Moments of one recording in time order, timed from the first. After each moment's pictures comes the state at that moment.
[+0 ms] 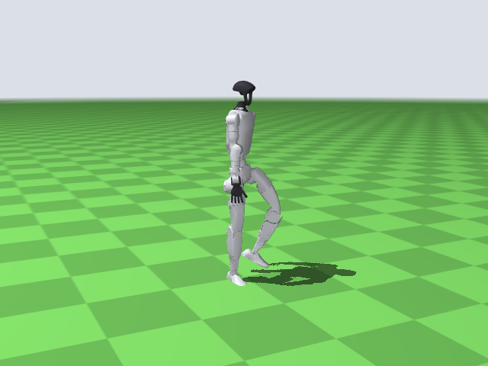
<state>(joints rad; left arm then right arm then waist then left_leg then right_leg) 0.15 0.13 0.34 1.64 0.04 -0.01 -0.17 -0.21 -0.10 0.07 1.66 -0.21 -0.07 0.15 0.20 -0.09 0.17 -0.37 0.23 0.49 0.98 0.02 0.14 0.04 -0.18 -0.42 0.08 -0.05 -0.01</state>
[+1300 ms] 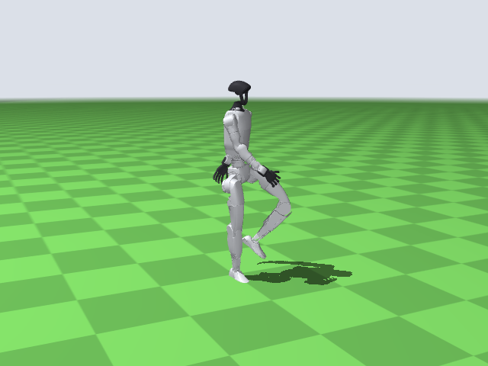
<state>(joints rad) 0.32 0.15 0.48 1.70 -0.10 0.12 -0.14 -0.41 -0.01 0.23 1.15 -0.27 -0.24 0.41 0.23 -0.04 0.15 -0.65 0.33 0.57 1.54 -0.05 0.23 0.08 -0.08 -0.39 0.03 -0.02 -0.09</state>
